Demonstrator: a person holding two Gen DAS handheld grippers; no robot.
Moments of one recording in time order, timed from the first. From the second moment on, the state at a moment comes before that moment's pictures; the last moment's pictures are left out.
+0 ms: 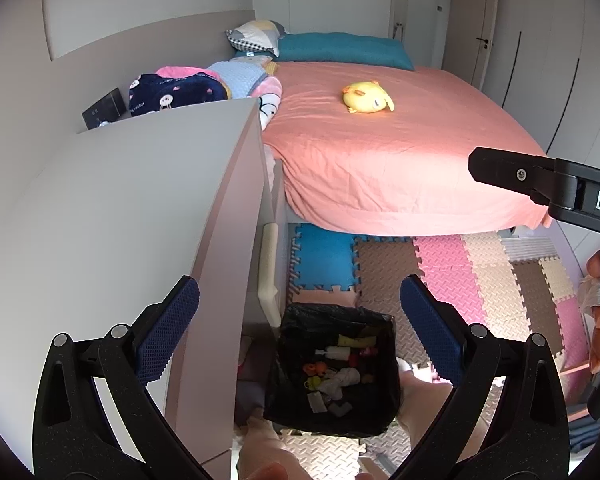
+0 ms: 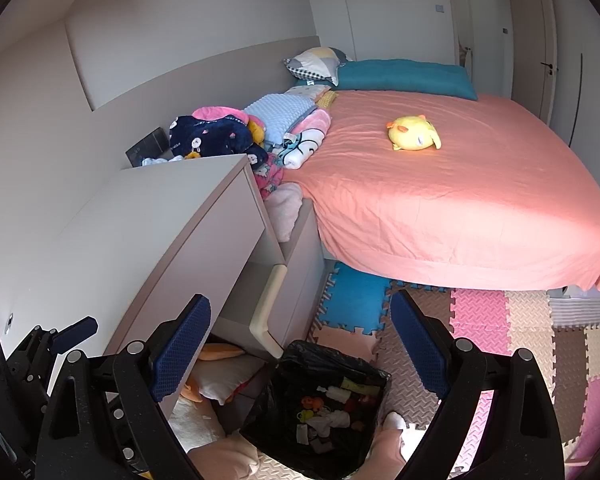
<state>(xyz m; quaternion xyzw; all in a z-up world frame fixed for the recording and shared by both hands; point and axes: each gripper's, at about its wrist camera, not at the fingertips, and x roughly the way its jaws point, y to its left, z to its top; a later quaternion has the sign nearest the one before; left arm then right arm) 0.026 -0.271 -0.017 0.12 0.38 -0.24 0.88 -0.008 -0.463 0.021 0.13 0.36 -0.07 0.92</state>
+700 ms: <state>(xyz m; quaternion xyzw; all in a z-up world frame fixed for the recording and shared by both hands) 0.026 -0.270 -0.016 0.11 0.39 -0.24 0.88 -0.009 -0.463 0.021 0.13 0.36 -0.08 0.92</state>
